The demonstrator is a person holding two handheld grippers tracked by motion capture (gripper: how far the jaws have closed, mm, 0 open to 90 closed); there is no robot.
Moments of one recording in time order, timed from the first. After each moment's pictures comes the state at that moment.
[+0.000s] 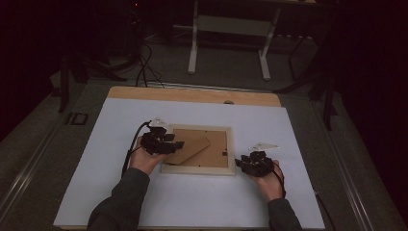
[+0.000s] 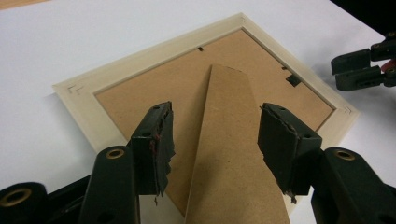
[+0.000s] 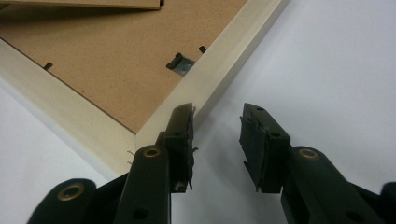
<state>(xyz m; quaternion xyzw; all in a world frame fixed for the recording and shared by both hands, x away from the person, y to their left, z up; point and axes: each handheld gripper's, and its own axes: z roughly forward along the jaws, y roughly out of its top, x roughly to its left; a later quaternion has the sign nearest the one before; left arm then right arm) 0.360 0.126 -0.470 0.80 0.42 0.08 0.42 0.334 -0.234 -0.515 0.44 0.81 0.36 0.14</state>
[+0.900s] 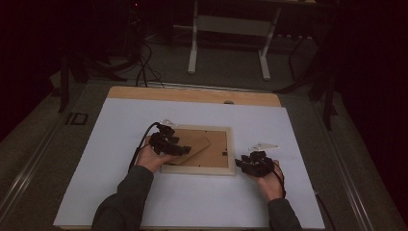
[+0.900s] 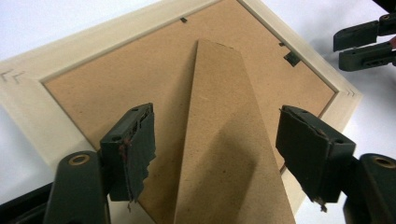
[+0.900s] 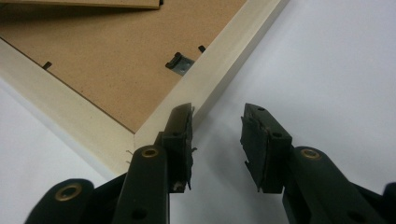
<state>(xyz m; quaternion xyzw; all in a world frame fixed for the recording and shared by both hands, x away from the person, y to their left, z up) 0.379 0.109 -0.490 0.82 0.40 0.03 0.39 0.334 -0.234 -0.515 0.44 0.81 0.36 0.14</state>
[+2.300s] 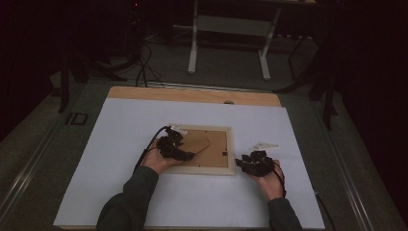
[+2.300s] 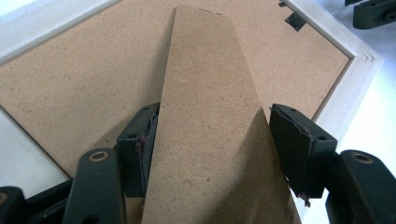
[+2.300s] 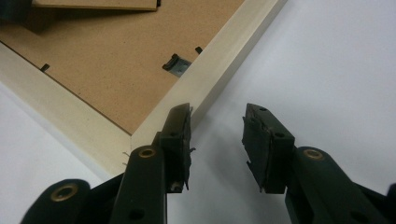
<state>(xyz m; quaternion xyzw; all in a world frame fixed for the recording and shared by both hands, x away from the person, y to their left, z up) 0.379 0.089 -0.504 0.86 0.36 0.03 0.35 0.335 -0.236 -0.515 0.44 0.81 0.36 0.13</state>
